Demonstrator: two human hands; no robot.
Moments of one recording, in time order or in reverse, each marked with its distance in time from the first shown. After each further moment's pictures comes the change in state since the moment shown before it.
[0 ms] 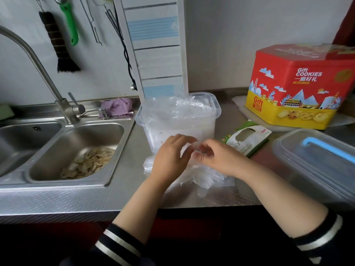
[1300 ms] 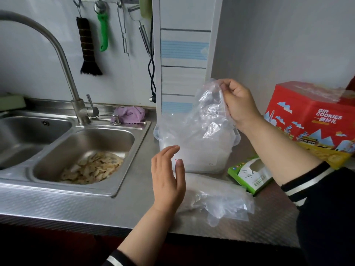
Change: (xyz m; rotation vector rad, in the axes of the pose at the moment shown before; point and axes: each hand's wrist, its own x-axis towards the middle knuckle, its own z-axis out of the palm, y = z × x) left_hand -0.021 -0.010 -0.011 -0.108 0.576 -0.082; right_hand 0.106 -0.082 -0.090 0.730 0.468 -0.358
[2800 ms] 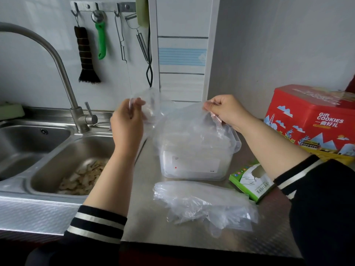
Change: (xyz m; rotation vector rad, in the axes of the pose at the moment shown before) left_hand 0.162 -0.025 -0.042 -0.032 0.089 -0.331; right_hand 0.024 0.010 0.005 -0.355 -0.145 0.217
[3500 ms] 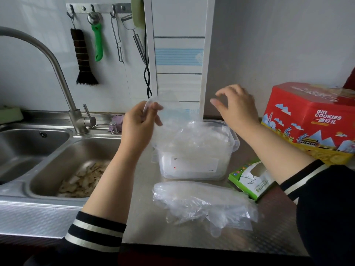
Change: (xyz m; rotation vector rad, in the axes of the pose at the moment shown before) left_hand -0.013 0.015 0.007 -0.120 -0.284 0.071; right_hand -0.003 0.025 -0.017 -0.672 0.349 -0.384
